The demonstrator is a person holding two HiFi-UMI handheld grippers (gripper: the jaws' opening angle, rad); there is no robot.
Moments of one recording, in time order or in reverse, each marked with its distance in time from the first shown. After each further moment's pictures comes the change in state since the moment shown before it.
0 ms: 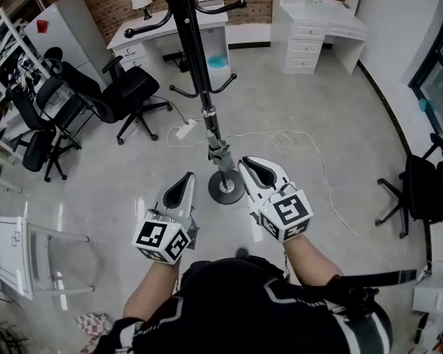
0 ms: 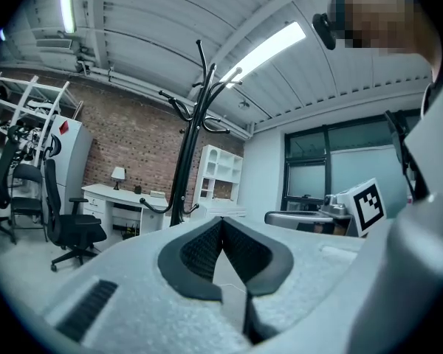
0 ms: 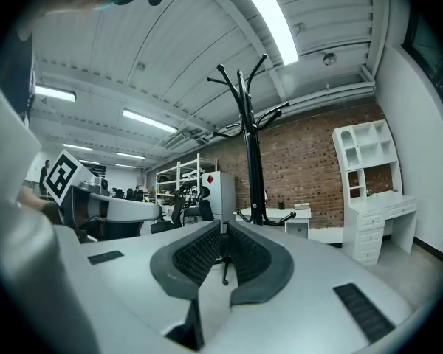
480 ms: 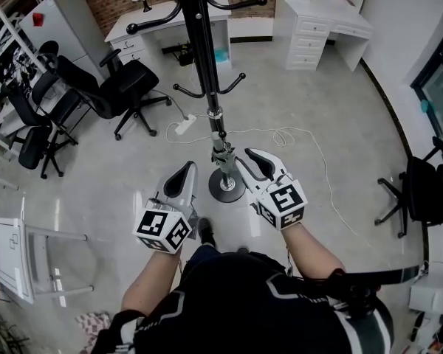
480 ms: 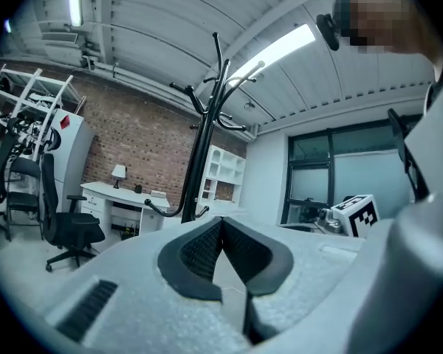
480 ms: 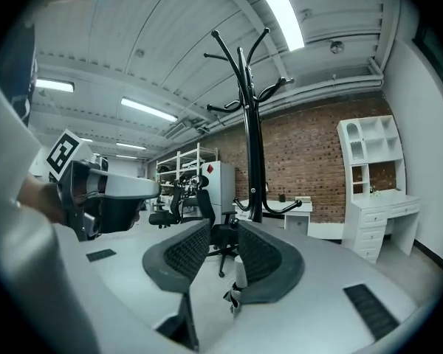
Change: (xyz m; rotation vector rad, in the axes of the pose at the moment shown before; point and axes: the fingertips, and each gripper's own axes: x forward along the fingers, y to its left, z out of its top) left arm 0.034 0.056 -0.001 -0.028 -0.013 -0.002; right arm 0.067 -0.016 -0.038 -0.026 0.075 0.003
